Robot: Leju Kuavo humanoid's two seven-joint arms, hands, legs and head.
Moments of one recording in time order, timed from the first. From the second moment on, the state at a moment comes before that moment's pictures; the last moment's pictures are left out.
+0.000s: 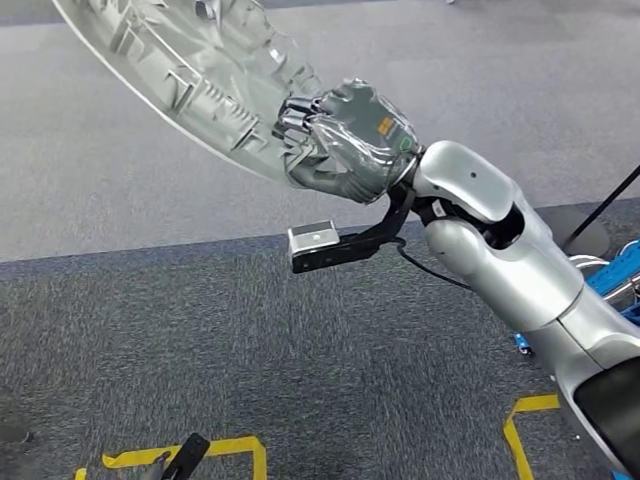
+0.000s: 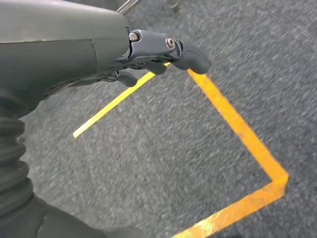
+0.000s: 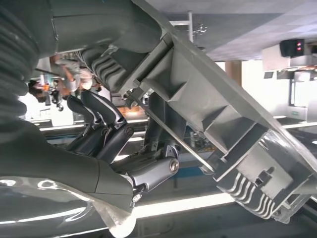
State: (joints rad) left arm -0.12 -0.15 0.63 -0.23 -1.05 0.39 -0.18; right arm -1.03 -0.17 0.90 -1.44 0.78 0.04 -0.17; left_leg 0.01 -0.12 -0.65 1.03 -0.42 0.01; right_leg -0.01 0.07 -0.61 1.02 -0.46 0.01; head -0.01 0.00
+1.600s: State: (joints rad) left arm -0.12 -0.15 0.63 -0.23 -1.06 0.40 -0.18; right arm -1.02 -0.25 0.84 -1.46 0.81 -0.01 -0.16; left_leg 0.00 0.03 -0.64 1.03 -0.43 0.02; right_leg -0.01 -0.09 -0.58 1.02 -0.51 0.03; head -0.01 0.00
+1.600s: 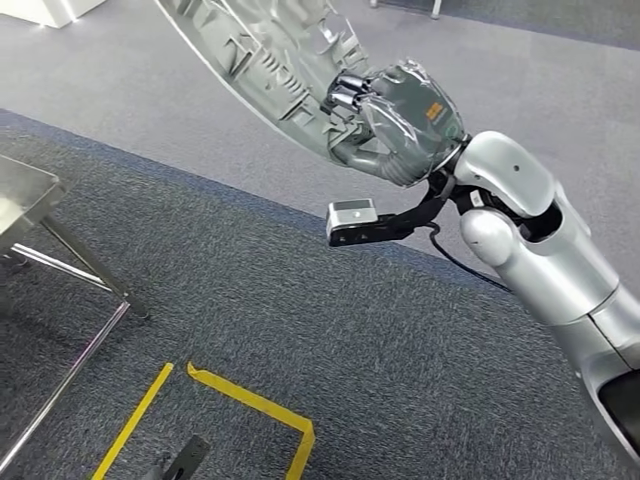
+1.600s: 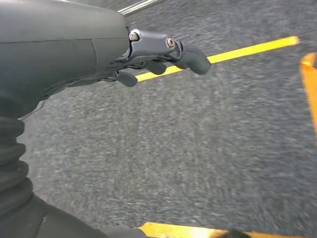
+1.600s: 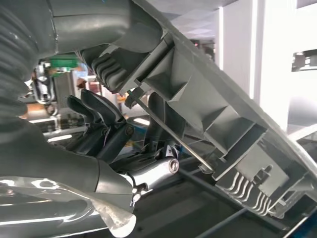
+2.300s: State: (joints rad) left arm -0.11 -0.15 0.64 -0.23 -1.05 0.39 -0.18; right arm -1.01 -0.25 0.86 -1.46 0.81 0.00 -0.16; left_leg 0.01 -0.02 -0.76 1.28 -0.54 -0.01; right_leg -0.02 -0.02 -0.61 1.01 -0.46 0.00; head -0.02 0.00
